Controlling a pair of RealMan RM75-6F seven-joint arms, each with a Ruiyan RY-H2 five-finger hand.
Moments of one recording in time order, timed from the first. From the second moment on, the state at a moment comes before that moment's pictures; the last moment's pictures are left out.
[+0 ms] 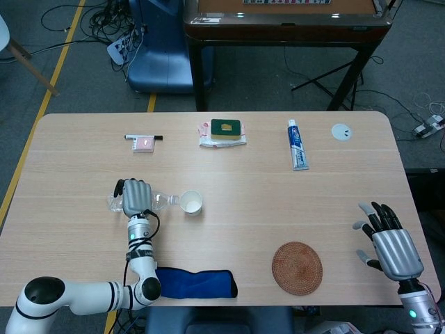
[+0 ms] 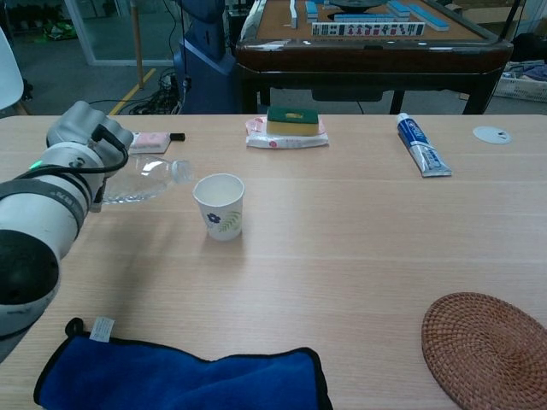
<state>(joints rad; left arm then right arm) -0.94 -1.89 -0.27 -1.33 0.46 1.55 1.61 0.10 -1.10 -0.01 -1.68 -1.59 1.43 -0.17</state>
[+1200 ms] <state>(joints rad) -0.96 -1.92 -0.22 -1.24 0.58 1.57 1.73 0.10 -1.09 -0.01 -1.68 -1.59 1.42 -0.17</state>
